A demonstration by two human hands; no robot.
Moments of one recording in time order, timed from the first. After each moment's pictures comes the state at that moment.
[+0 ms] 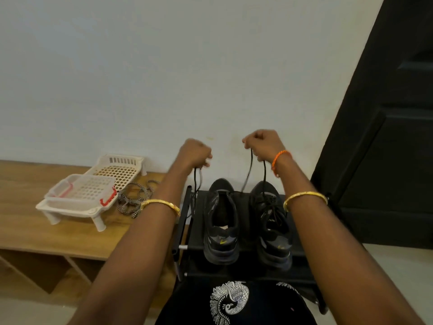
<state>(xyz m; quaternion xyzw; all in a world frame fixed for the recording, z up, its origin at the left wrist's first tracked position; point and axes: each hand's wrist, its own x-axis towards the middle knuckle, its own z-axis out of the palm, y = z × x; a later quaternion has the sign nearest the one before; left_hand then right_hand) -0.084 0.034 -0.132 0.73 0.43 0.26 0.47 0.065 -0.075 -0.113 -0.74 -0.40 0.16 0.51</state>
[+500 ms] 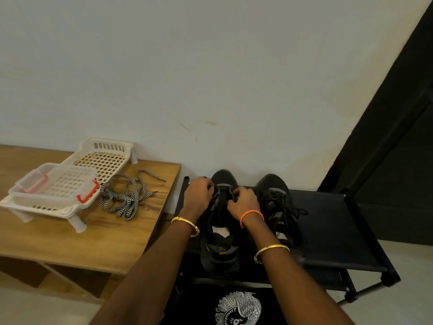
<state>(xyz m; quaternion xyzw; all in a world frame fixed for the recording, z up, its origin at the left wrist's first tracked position) -0.050 0.066 -0.311 0.85 0.43 0.20 0.21 0.047 -0.031 -0.302 -0.86 -0.37 0.19 0.30</state>
